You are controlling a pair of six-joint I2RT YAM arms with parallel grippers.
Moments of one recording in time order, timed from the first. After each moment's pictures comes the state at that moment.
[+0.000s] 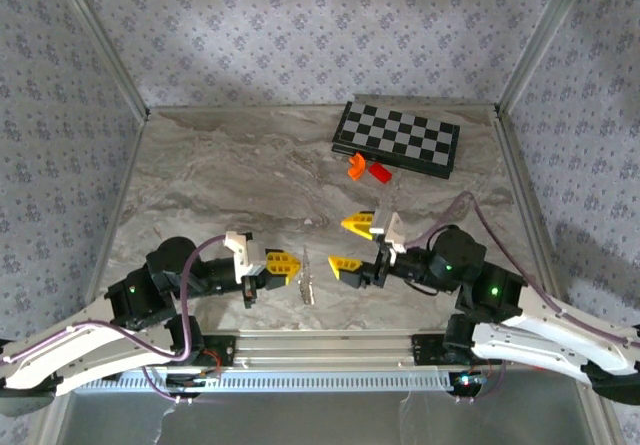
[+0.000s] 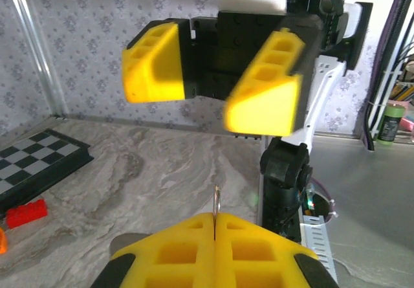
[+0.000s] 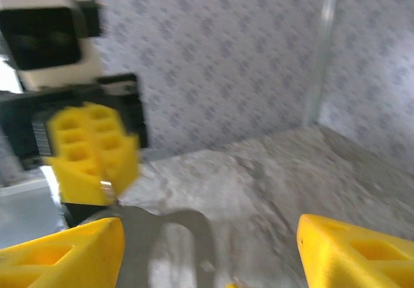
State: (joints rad) left arm -1.15 0.55 0.74 -0.24 0.24 0.00; right arm 1.12 0.69 0.79 -0.14 -0.05 0.02
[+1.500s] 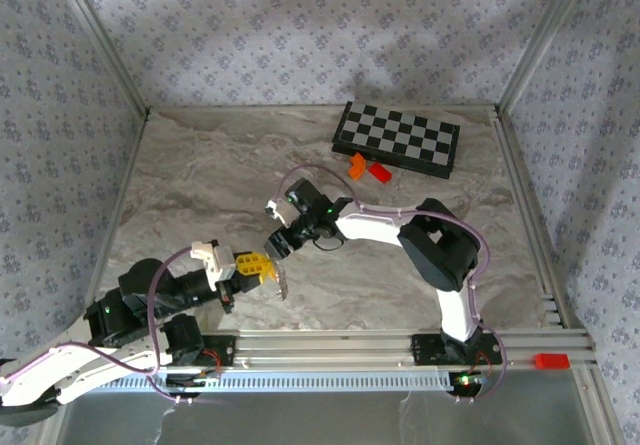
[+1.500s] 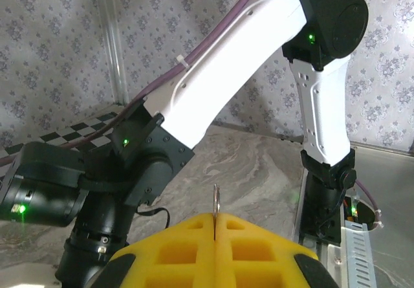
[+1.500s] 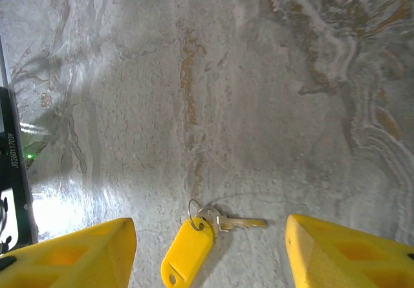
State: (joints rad) left arm -1.15 0.31 0.63 -0.35 0.05 -0.04; right arm 0.90 1.97 1.27 -0.18 -0.49 0.16
